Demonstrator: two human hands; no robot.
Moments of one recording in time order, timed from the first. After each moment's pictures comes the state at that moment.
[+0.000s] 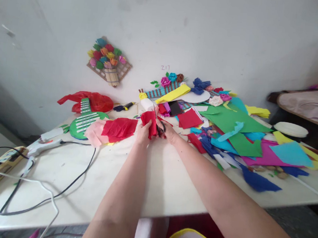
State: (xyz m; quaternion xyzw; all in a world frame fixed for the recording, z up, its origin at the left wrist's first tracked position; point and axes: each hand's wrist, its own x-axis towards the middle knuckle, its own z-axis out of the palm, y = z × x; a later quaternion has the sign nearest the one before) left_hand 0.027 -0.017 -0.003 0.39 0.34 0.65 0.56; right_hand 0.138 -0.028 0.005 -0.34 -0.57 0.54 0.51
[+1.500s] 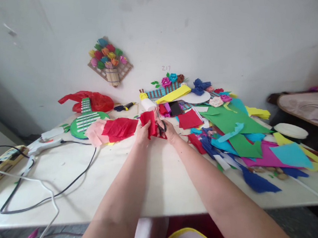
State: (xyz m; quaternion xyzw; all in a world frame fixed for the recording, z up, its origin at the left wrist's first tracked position) left_hand 0.024 -0.014 -0.005 0.38 0.30 0.69 0.54; right_hand 0.137 -0.024 0.002 -0.35 -0.54 0.53 0.55
